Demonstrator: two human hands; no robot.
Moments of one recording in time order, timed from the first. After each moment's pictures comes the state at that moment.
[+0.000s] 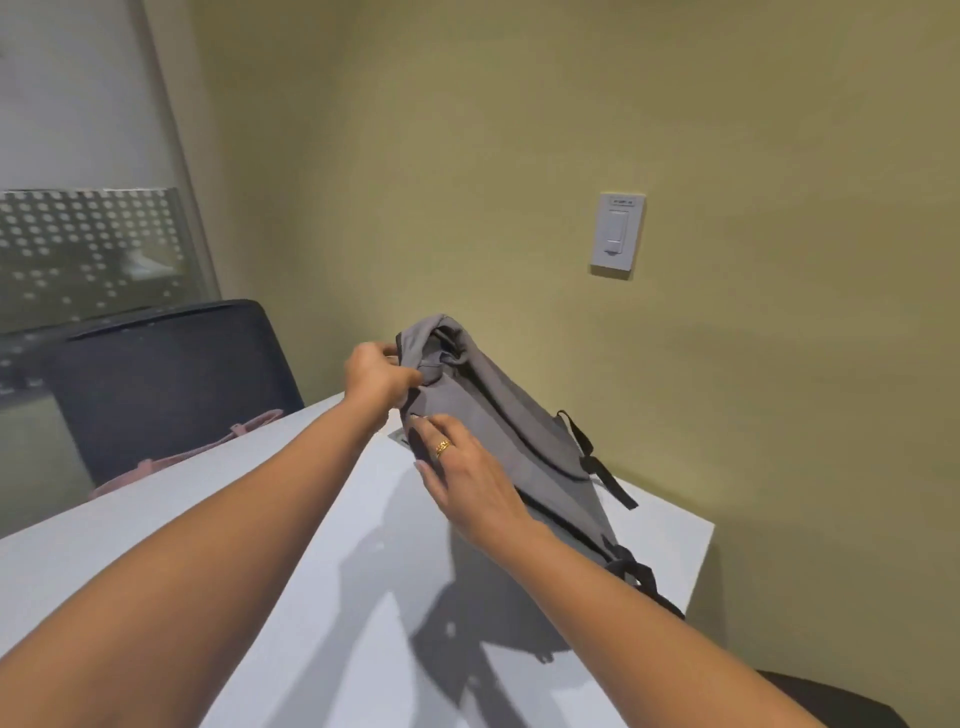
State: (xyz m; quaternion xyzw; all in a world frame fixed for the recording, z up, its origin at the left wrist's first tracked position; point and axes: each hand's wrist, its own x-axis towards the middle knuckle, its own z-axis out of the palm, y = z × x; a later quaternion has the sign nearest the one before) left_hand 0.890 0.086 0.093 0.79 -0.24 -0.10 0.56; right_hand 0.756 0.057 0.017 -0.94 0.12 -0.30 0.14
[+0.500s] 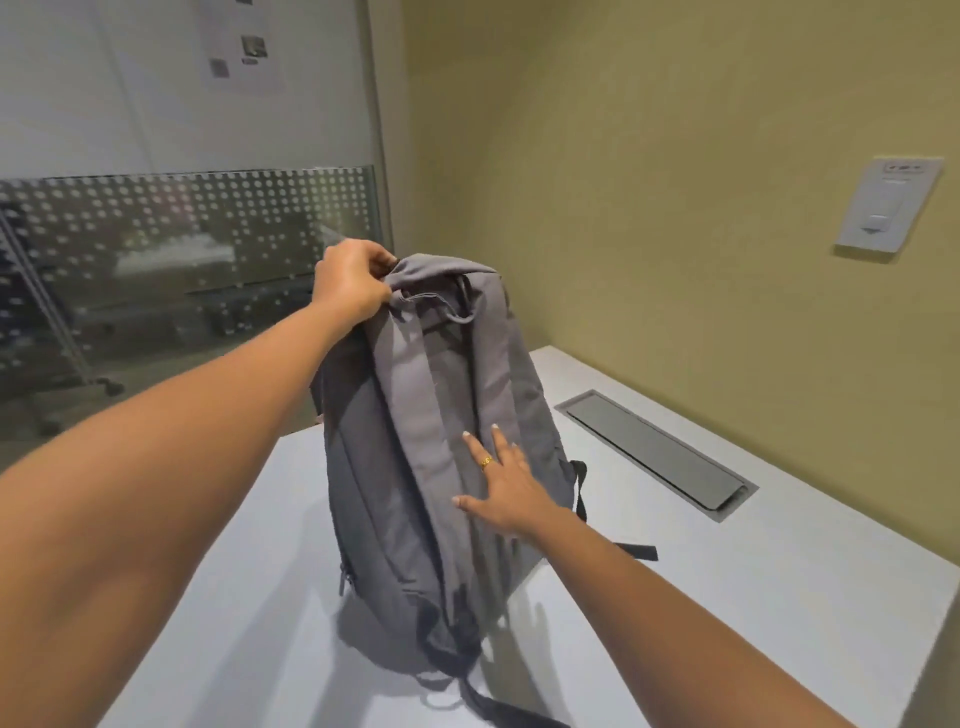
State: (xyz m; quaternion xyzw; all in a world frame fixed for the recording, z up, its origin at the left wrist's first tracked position) left_hand 1.033 0.308 0.155 0.87 -0.26 0.16 0.39; right_hand 0.887 0.190 -0.032 -0.96 0.15 0.01 0.25
